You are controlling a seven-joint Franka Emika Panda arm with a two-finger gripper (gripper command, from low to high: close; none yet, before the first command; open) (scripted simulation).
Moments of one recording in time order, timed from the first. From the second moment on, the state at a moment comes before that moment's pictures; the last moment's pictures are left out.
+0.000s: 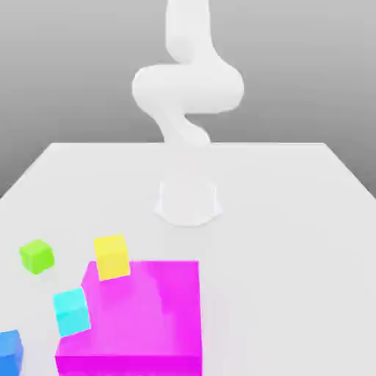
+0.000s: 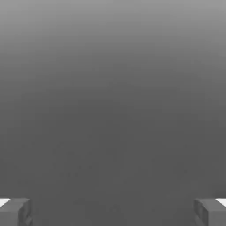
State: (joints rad) arm -0.04 -0.71 0.00 -2.29 0.00 2.32 0.86
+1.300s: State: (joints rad) arm -0.42 0.56 -0.12 -2.16 0.15 2.71 1.44
